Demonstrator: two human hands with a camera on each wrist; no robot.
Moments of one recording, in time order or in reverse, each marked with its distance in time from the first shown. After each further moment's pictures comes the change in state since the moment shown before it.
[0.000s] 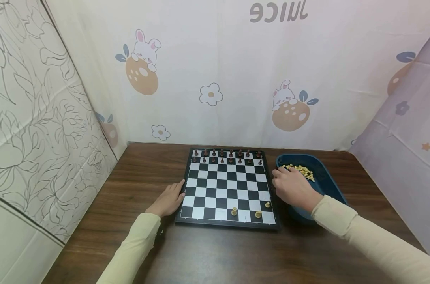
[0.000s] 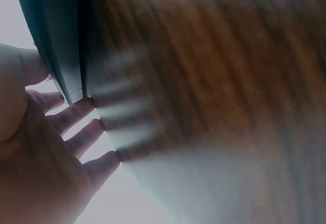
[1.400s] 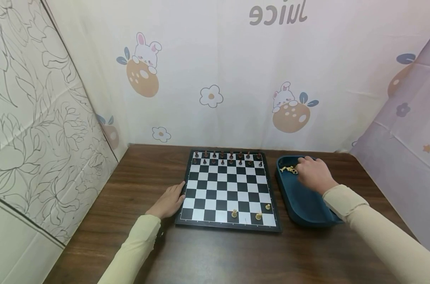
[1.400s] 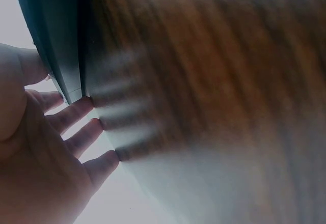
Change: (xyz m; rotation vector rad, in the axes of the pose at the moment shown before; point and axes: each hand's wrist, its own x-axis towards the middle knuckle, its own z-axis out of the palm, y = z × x) left_hand 0.001 0.000 0.003 -0.001 0.009 -0.029; right_hand -0.020 0.078 0.030 0.111 0.041 0.160
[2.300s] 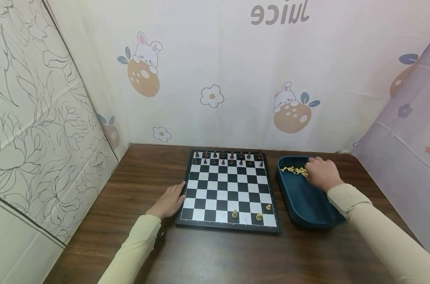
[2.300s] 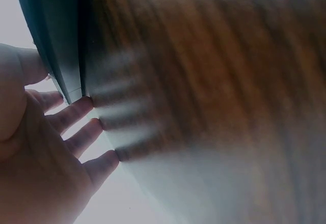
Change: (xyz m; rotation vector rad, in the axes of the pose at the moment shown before) left_hand 0.000 -0.002 0.000 -0.003 0.009 0.004; right_hand -0.003 0.028 0.014 0.021 -0.156 0.132
